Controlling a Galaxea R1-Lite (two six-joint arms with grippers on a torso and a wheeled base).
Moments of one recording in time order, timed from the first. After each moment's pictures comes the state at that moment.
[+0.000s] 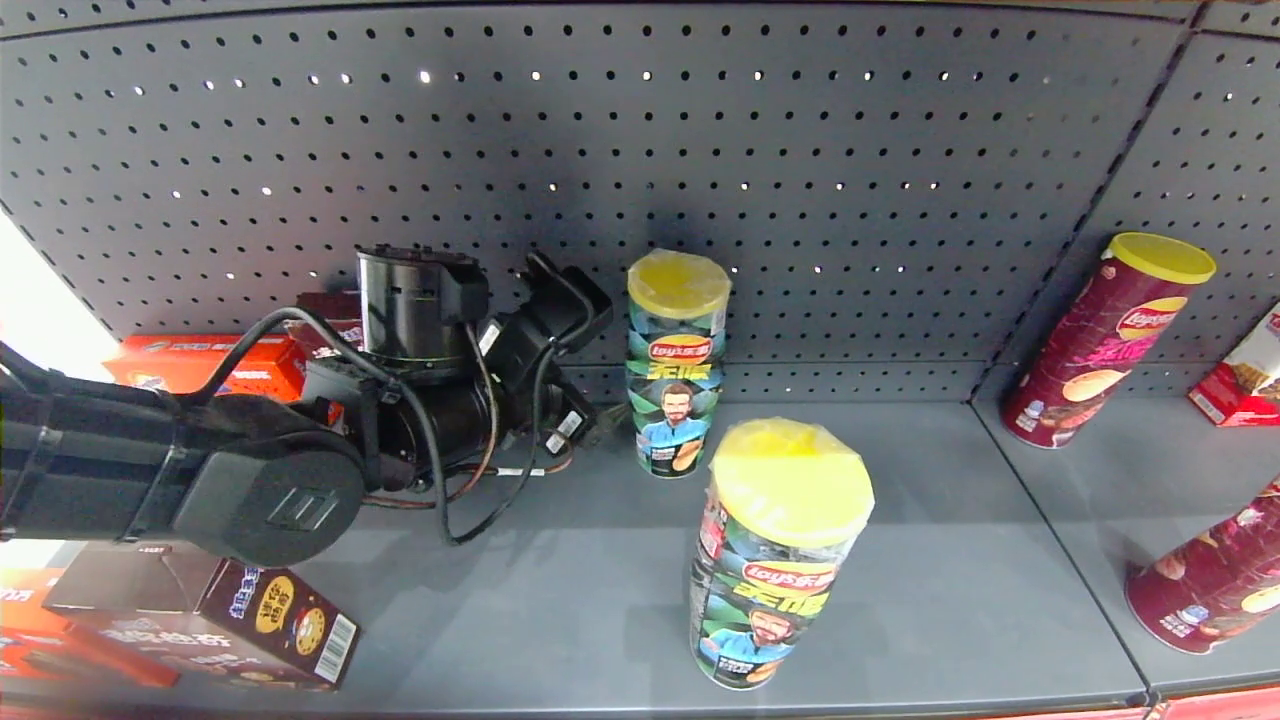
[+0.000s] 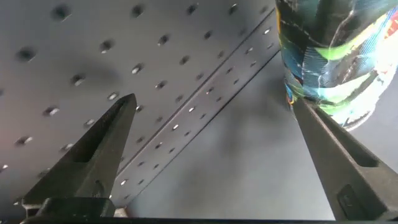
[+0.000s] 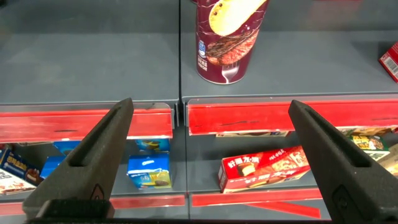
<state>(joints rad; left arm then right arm) -0.50 1.83 -1.05 -0.53 0.07 0.53 -0.01 0.00 0.00 0.00 -0.04 -0.01</state>
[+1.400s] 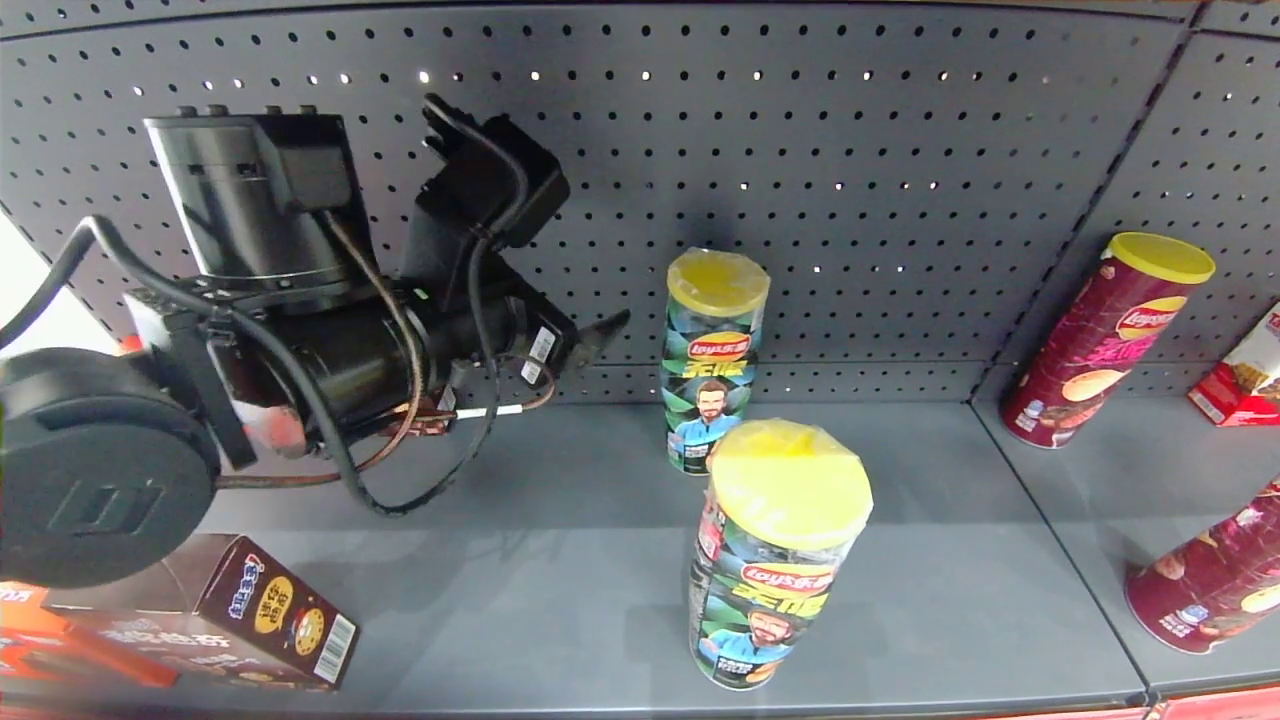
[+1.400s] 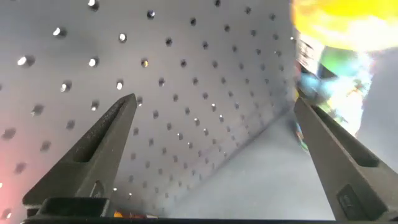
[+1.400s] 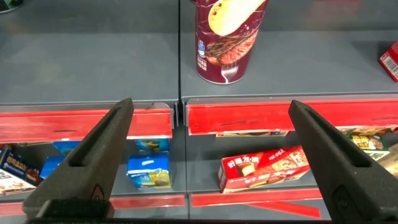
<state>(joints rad) -0.56 1.64 -1.06 -0.55 0.10 0.49 -0.01 0.00 0.00 0.00 -0.04 -0.01</state>
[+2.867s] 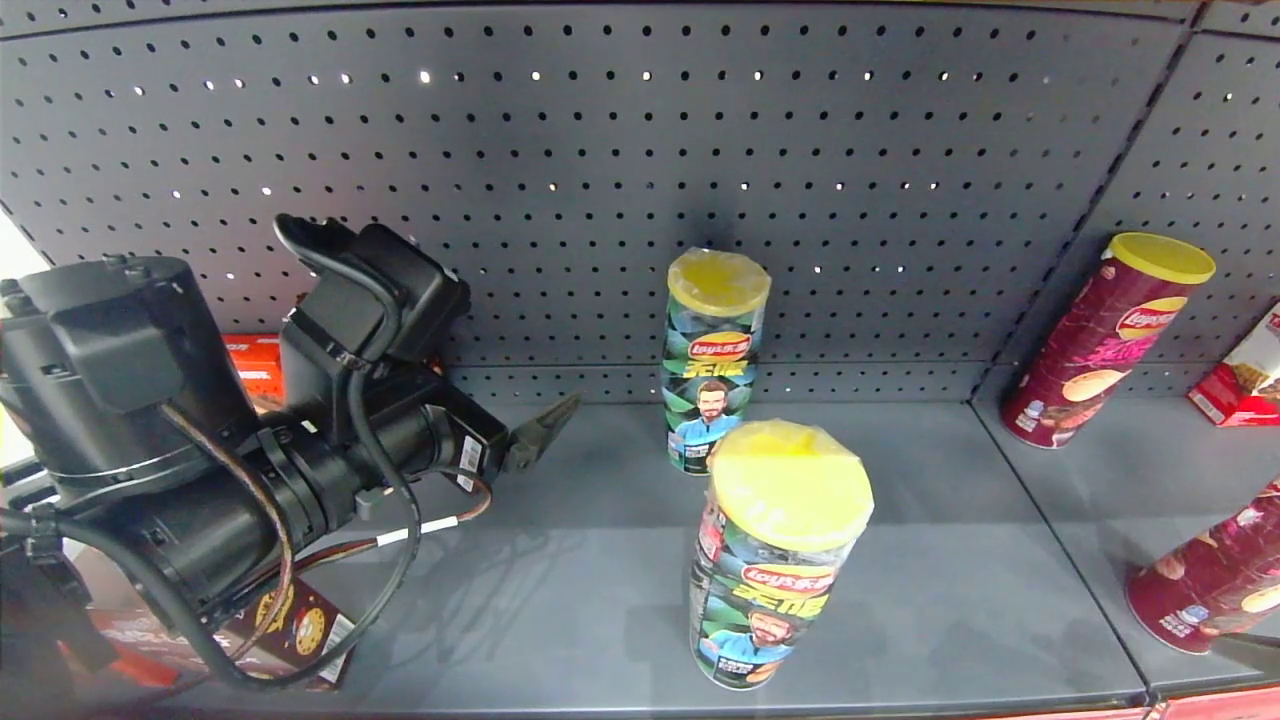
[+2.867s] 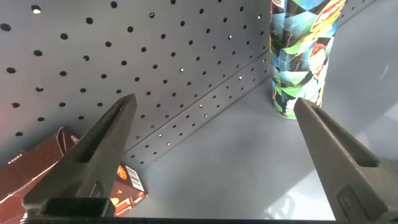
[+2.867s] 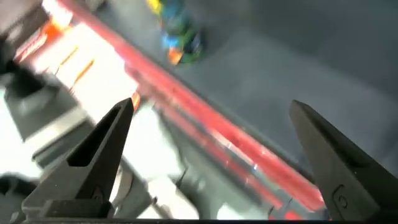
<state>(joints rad) -0.57 1.49 -0.68 -0.79 0.10 0.39 0.37 0.69 -0.42 0.04 0.43 -0.06</state>
